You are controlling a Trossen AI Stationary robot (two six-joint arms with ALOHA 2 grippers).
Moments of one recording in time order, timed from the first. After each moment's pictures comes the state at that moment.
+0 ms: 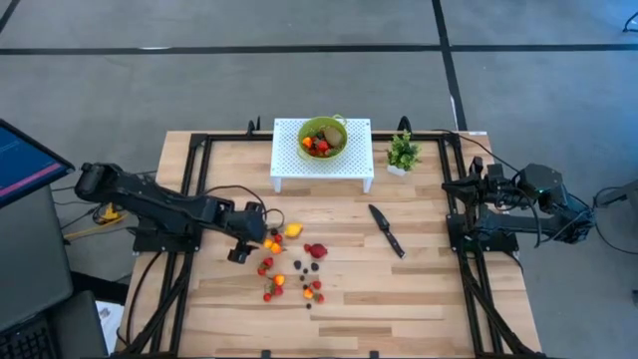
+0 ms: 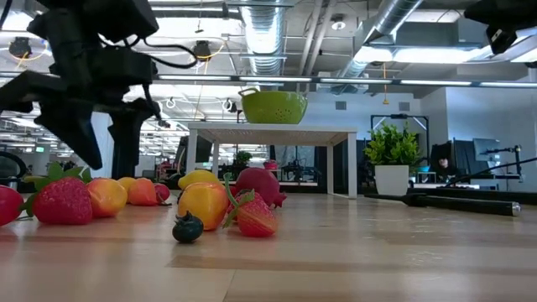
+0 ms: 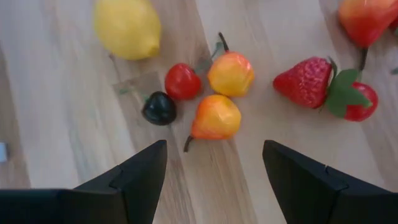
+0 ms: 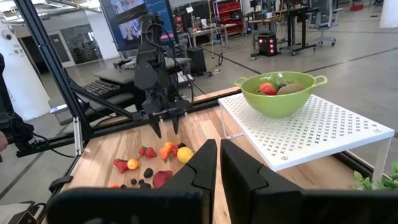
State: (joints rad) left arm -0.15 1.22 0.58 -0.49 -0.09 0.17; right arm -0.08 0.02 0.63 -0.69 0.10 0.19
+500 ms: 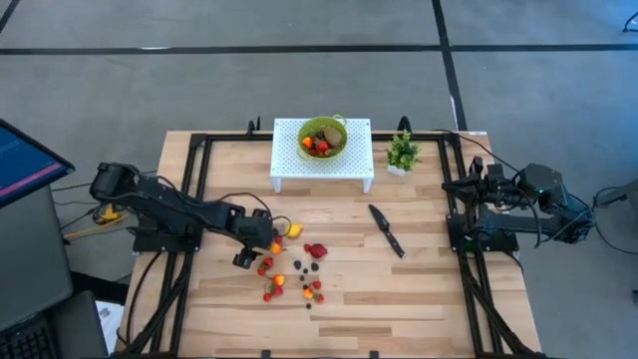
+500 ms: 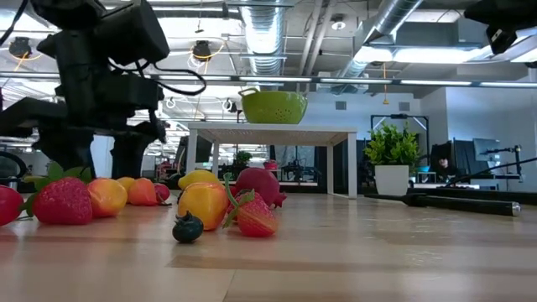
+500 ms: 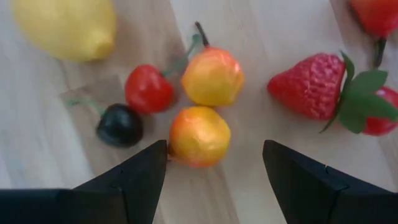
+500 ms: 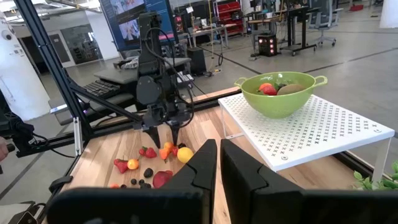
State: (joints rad) left arm -0.15 1.39 0.57 -0.36 -0.03 0.19; right arm -0.08 0.02 0.63 -0.69 0.10 0.19
